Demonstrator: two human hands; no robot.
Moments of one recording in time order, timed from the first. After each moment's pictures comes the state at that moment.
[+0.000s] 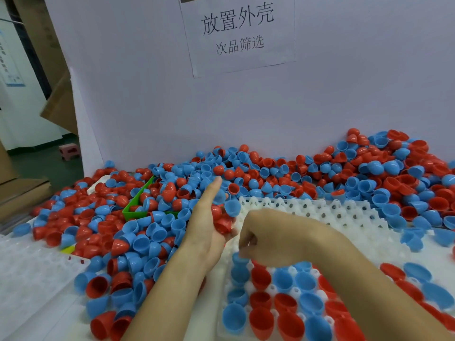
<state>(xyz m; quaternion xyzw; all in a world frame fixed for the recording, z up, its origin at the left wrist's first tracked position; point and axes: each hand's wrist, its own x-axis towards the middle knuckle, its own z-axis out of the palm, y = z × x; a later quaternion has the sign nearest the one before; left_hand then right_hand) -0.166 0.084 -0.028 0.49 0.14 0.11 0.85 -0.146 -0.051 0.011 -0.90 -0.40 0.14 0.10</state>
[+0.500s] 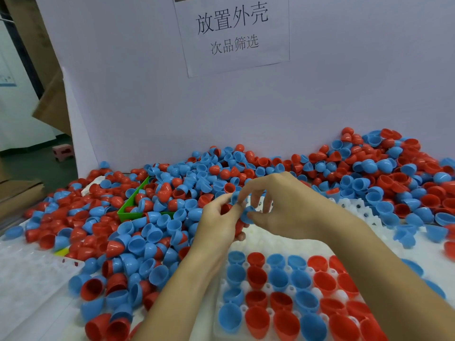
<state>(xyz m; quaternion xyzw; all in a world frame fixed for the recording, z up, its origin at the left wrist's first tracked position) -0.161 0.069 -0.044 0.66 0.06 0.16 0.73 -0.121 -0.075 0.022 -0.87 -0.42 -0.06 0.24</state>
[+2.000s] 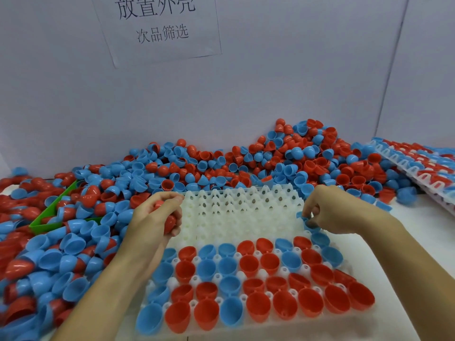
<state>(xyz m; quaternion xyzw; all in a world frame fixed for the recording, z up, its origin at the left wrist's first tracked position) -0.162 0.058 -0.046 0.64 0.04 0.16 0.75 -0.083 -0.255 -0.022 -0.98 -0.14 0.05 0.12</state>
